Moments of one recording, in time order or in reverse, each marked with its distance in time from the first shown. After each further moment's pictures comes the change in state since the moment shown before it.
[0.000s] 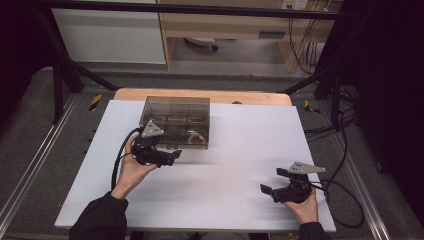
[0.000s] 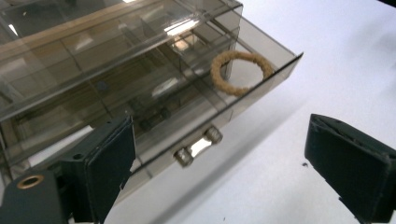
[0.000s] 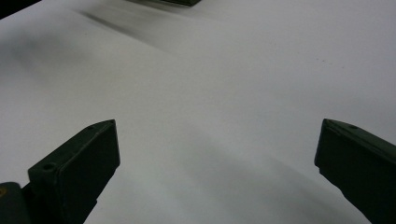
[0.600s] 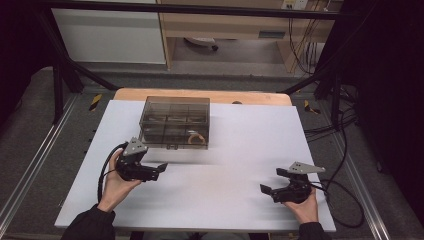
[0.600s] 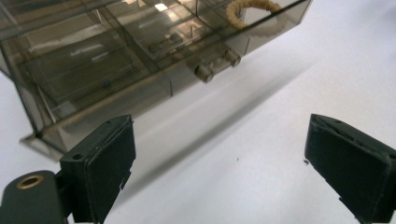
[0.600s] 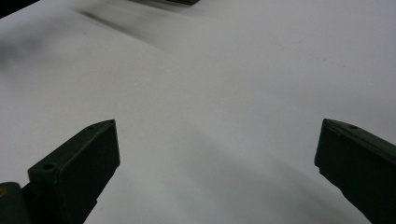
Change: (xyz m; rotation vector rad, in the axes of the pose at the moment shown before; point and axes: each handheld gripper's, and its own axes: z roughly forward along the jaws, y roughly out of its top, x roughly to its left) left arm 0.011 -0.053 -0.022 -0.009 0.008 -0.002; right arm 0.000 0.000 0.000 0.004 0.000 0.005
